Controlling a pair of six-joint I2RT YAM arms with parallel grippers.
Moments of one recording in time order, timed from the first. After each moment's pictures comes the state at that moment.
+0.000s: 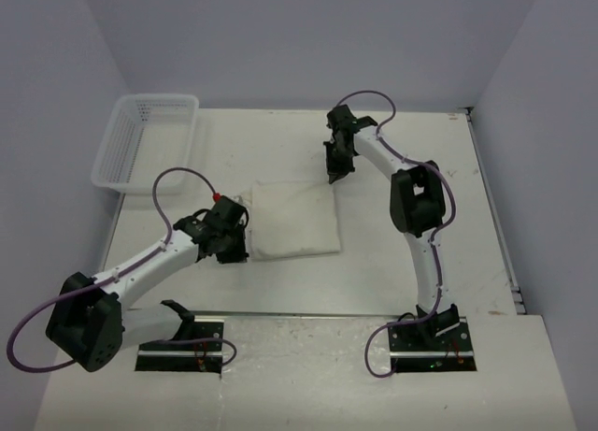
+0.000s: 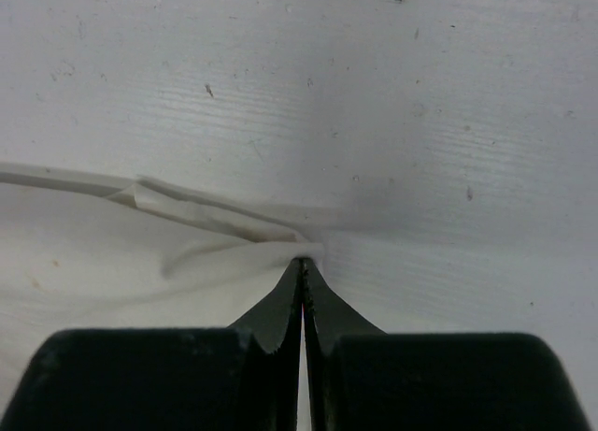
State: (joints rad) left arm -0.56 1.21 0.65 -0.63 -0.01 -0.68; right arm 0.40 2.36 2.05 -0.92 -0.09 0.36
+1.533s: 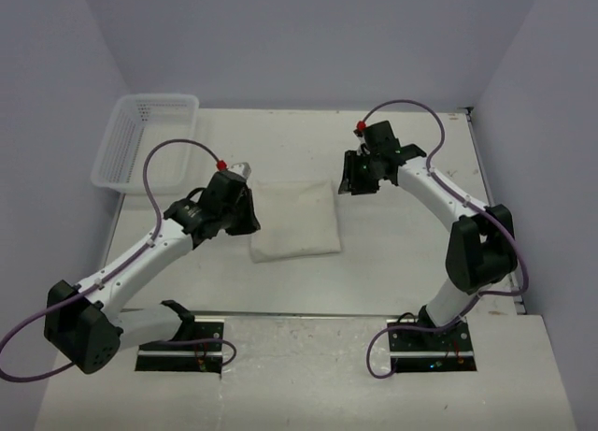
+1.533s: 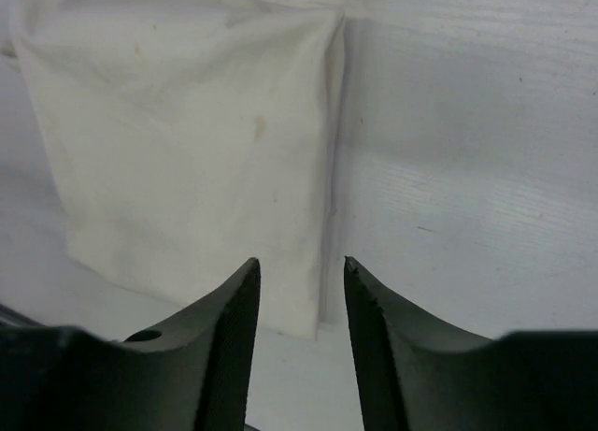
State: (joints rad) left arm -0.58 1.16 0.90 -0.65 -0.01 -0.64; right arm 0.38 1.69 1.36 -0.67 -0.18 0.41
